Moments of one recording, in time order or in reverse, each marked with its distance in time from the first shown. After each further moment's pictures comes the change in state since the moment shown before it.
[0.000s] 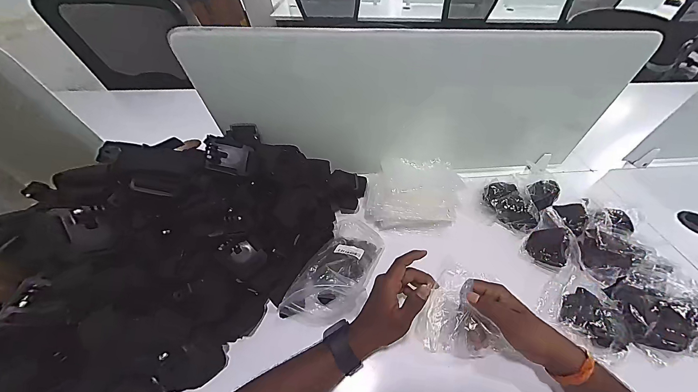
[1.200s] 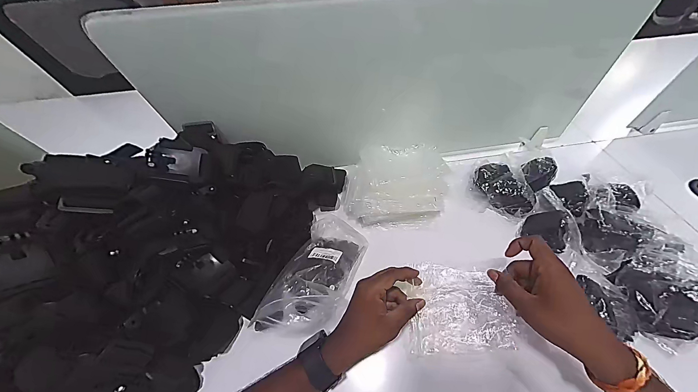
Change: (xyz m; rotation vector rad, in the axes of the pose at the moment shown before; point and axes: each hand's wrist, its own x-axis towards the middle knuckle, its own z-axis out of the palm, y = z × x) left_hand -0.002 -0.002 0.005 0.037 -0.013 -0.264; right_hand -0.018 -0.018 -0.036 -0.644 0.557 0.015
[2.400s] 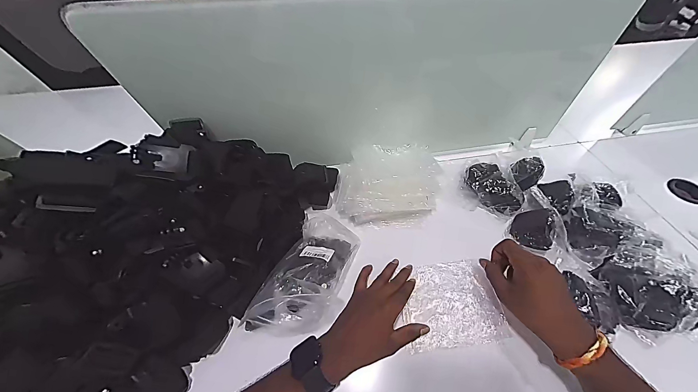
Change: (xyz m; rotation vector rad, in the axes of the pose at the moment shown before) left_hand -0.005 -0.001 0.004 1.023 -0.360 0.043; right_hand 0.008 0.020 0.003 -0.605 0.109 -0.039
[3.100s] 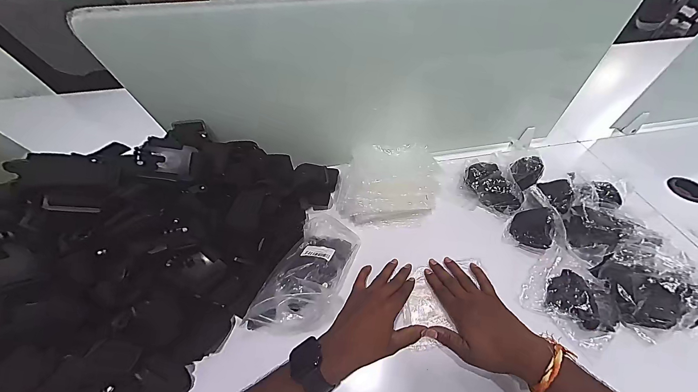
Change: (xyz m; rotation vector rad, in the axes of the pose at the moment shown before) left_hand -0.001 0.003 -0.003 0.056 -0.031 -0.027; right_hand -0.026 -0.030 0.046 -0.103 -0.410 -0.415
